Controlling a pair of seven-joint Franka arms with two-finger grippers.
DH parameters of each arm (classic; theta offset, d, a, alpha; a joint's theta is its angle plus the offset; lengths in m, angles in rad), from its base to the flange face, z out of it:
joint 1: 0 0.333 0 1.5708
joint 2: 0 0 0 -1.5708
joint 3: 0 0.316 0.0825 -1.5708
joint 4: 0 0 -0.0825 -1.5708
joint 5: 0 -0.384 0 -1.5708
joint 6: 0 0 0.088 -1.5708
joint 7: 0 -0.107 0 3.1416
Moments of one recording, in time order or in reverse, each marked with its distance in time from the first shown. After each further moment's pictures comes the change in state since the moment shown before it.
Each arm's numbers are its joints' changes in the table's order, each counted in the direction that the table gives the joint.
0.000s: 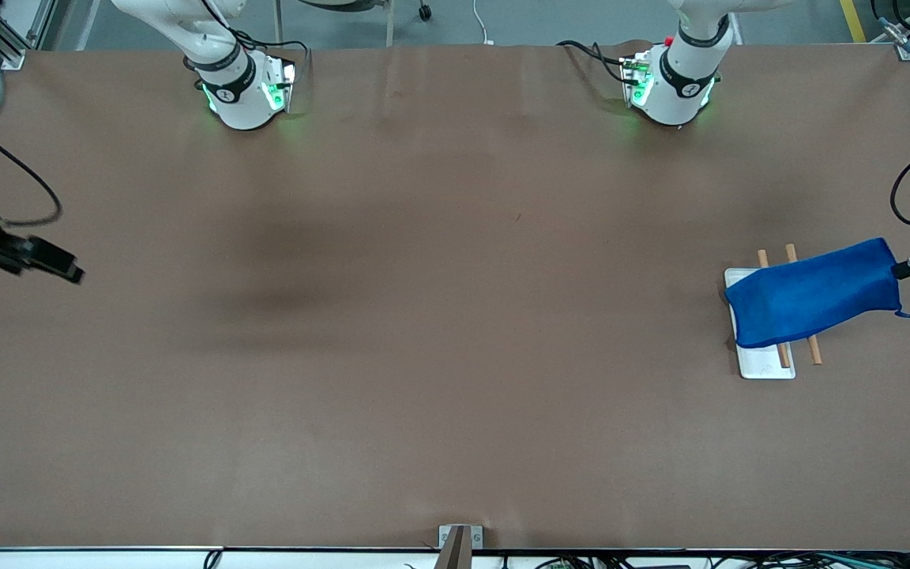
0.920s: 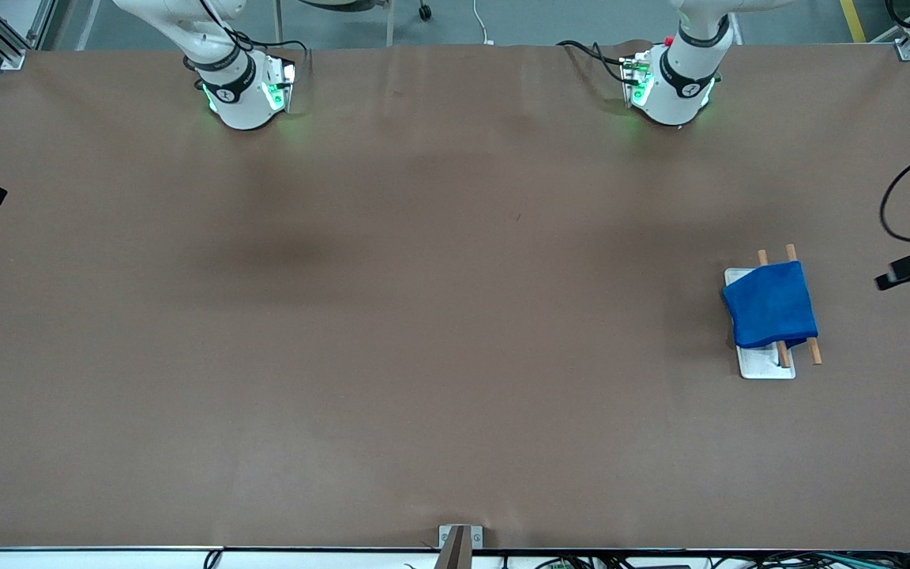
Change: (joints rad) left arm -0.018 0.100 -0.291 -0.006 -0.366 0.140 0.558; right arm -0.046 0.053 -0.014 -0.112 0.002 -0.226 -0.016
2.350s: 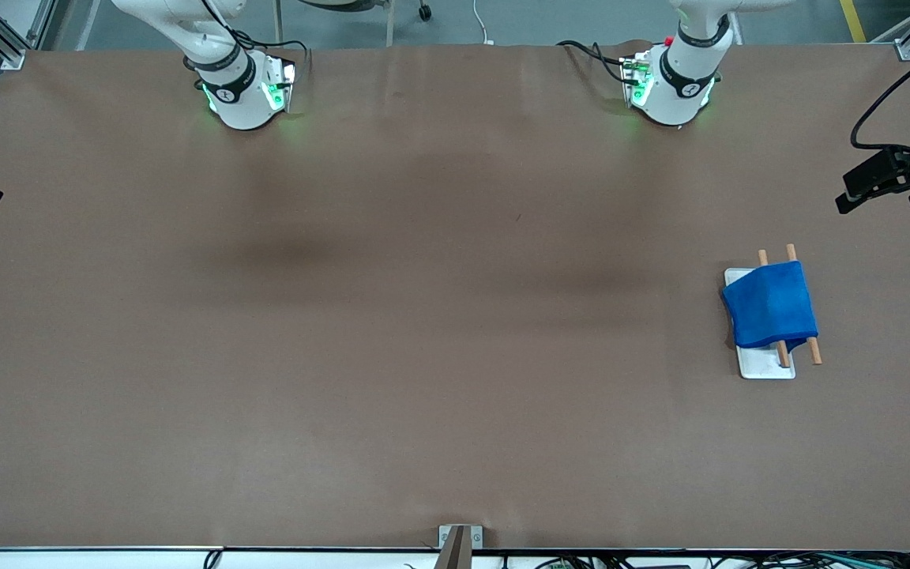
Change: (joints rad) left arm -0.018 0.138 -0.267 -0.296 -0.169 -0.437 0.376; right arm 0.036 0.003 -0.001 -0.016 0.071 0.009 -0.006
